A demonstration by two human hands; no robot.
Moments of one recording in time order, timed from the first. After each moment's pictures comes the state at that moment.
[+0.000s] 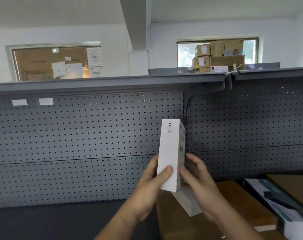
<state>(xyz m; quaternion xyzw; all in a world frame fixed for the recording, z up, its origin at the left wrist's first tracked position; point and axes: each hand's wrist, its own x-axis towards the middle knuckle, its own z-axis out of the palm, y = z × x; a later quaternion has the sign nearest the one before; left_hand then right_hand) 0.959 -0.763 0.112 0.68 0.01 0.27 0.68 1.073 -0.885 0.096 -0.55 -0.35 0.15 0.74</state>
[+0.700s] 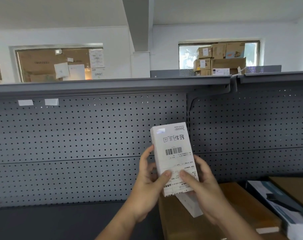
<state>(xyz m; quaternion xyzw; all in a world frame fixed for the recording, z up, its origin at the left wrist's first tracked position) 0.940 -0.759 0.114 0.70 -0.01 0.35 0.62 1.061 -0.890 0.099 -0.53 -0.35 0.17 0.76</state>
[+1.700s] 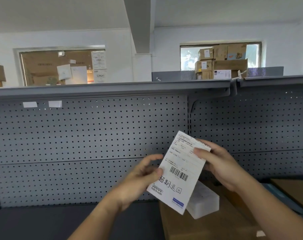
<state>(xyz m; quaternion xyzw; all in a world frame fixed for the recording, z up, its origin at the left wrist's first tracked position) 0.918 -0.725 0.140 0.78 0.04 0.22 0.58 1.102 -0.913 0.169 -0.59 -0.40 0.15 0.68</state>
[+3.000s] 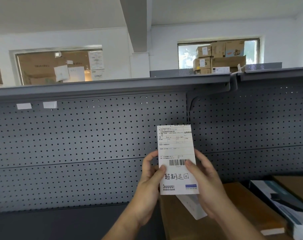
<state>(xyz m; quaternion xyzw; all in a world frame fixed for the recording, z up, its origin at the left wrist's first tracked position) 0.948 -0.763 0.117 0.65 0.05 0.33 0.68 1.059 -0.879 0.117 -0.47 -0.31 0.14 0.81</state>
